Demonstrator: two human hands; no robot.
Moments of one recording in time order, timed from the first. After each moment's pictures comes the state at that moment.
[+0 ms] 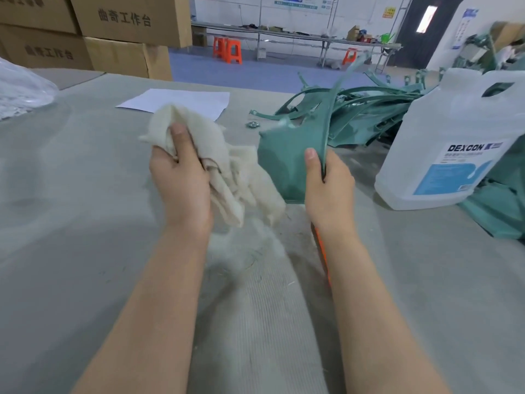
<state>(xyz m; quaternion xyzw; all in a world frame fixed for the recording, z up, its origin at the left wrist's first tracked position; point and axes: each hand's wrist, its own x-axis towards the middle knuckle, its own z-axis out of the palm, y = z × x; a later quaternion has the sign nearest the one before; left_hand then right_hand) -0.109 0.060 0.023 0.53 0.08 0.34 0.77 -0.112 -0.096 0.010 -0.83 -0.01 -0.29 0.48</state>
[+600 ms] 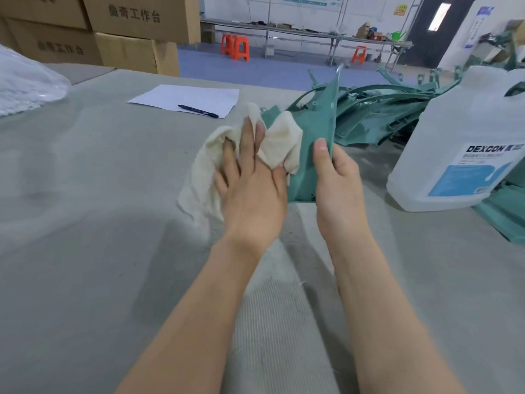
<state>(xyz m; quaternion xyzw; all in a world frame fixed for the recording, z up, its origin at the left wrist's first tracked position) -0.115 0.016 -0.005 0.90 -0.01 0.26 0.34 -0.119 -0.079 0.022 -0.68 -0.03 -0.19 0.71</state>
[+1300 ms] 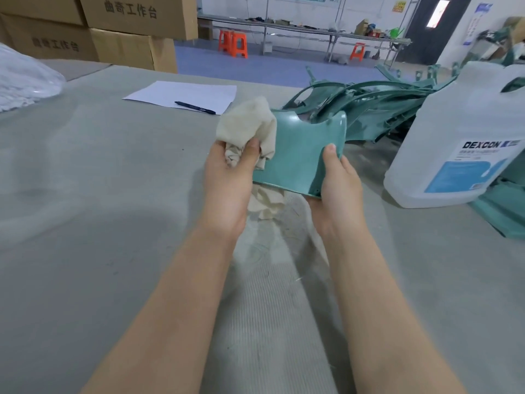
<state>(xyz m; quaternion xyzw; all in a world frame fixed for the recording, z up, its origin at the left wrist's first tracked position) -0.110 0.034 0.012 0.56 0.04 0.17 0.81 -0.112 -0.083 0.016 -0.56 0.05 -0.14 0.81</state>
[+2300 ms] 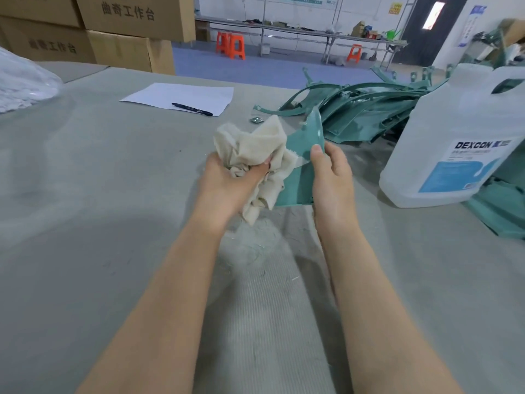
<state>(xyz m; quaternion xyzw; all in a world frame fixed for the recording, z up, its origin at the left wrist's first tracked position) -0.107 0.048 0.006 0.77 0.06 0.11 0.63 -0.109 -0.088 0.007 -0.69 0.03 -0.20 0.70</state>
